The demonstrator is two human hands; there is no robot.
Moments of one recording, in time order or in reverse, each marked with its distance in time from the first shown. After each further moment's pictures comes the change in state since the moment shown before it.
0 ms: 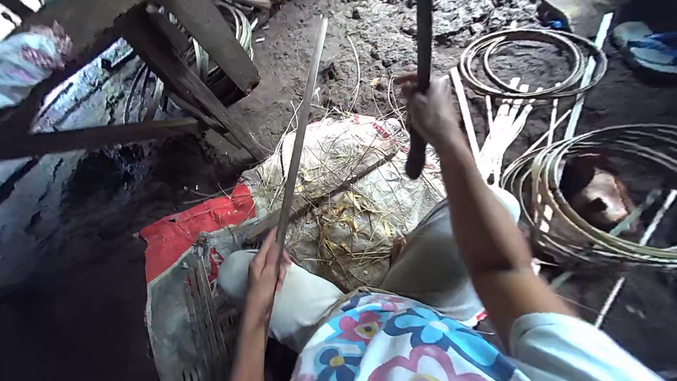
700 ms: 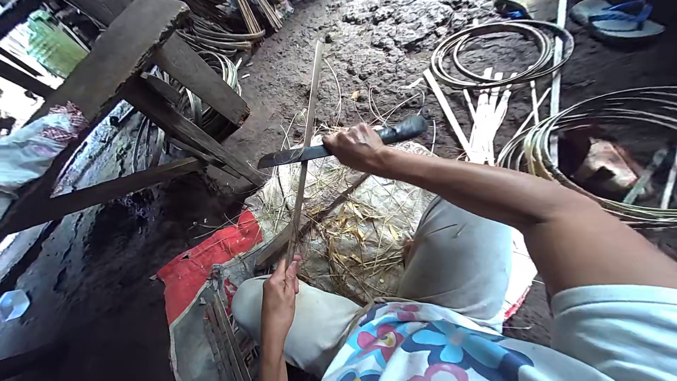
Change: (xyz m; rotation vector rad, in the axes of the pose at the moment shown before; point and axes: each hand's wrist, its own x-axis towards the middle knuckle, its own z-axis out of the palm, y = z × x) left_hand 0.007 0.012 0.005 0.458 0.009 0.122; right_hand -0.030 -0.059 0.054 -0.777 -0.395 -0.403
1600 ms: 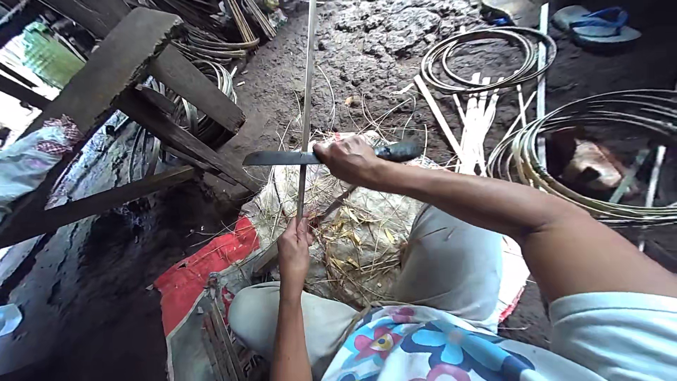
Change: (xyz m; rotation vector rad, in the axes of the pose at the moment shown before) left_hand 0.085 0.048 0.044 -0.023 0.054 0.088; right_hand -0.017 -0.013 -0.013 0.075 -0.025 0.031
